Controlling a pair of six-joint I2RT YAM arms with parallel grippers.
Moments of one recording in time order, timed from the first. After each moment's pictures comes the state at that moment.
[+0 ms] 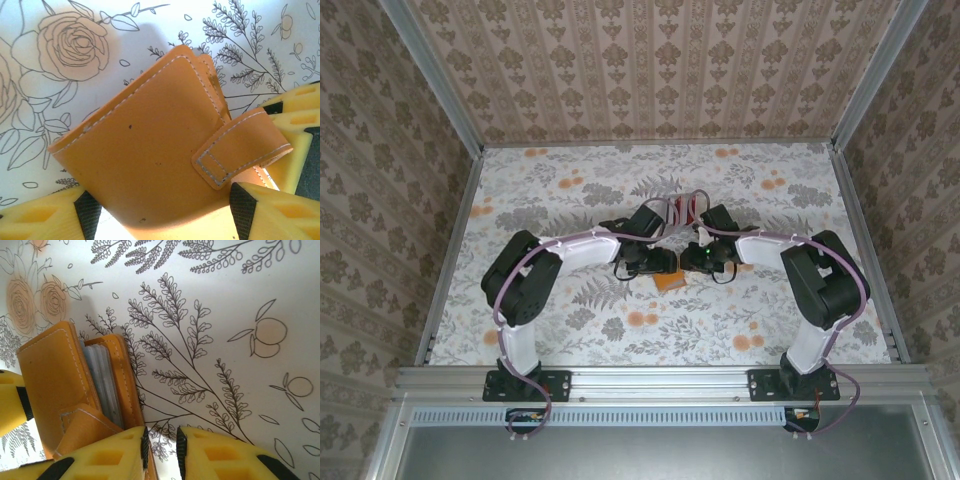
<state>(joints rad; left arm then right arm) -0.80 1.88 1.18 -0.43 0.25 -0.65 0.42 1.77 0.90 -0.24 -0.38 0.54</state>
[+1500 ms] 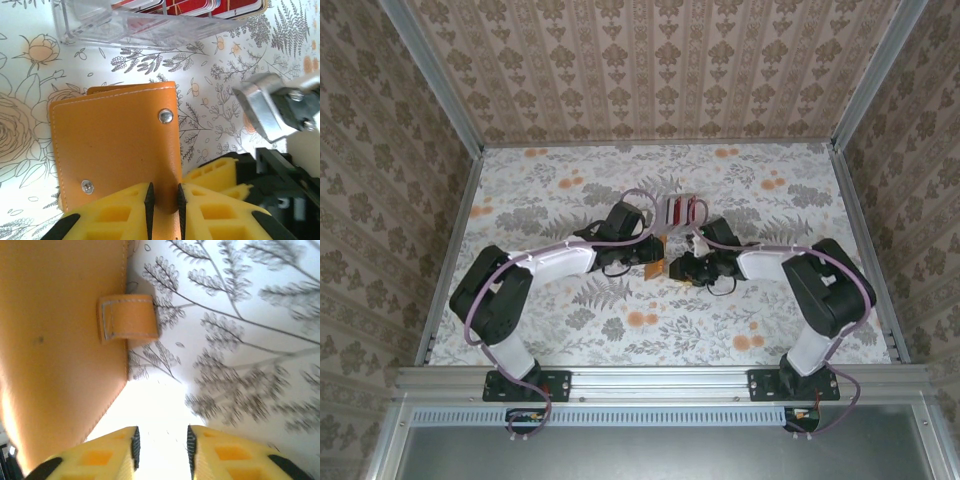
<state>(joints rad) -0.75 1.69 0.99 -0.12 0.31 -0.70 0.44 1.69 0.75 -0.05 -0.58 0.67</state>
